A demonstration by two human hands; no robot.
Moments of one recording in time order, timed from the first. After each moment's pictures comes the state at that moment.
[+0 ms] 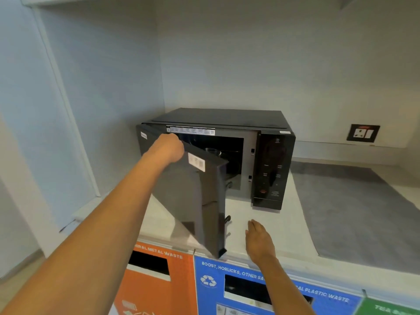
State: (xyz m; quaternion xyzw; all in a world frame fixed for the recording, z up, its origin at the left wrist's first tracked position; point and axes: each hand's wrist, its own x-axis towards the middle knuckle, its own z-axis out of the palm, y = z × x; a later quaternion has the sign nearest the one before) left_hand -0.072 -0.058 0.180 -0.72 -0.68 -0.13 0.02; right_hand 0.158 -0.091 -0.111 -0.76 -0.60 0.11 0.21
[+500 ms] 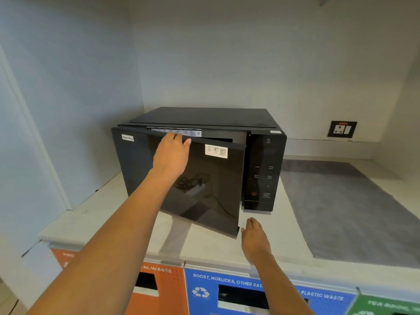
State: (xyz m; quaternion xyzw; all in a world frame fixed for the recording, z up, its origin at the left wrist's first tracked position) left_hand -0.040 -0.010 0.137 -0.74 -0.58 -0.34 0.03; right_hand 0.165 -0.066 -0.110 -0.80 -0.50 0.19 0.29
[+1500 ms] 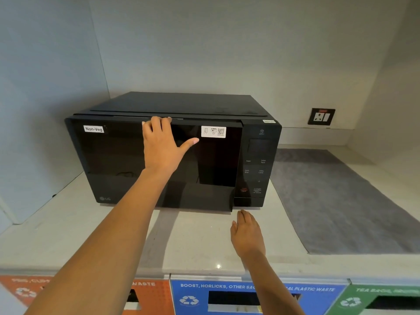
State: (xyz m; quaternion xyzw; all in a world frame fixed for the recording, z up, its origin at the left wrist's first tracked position) left_hand -0.014 0.054 0.105 -0.73 -0.55 -0.38 0.13; right_hand 0.170 -0.051 -0.116 -0.84 -0.48 0.13 0.21
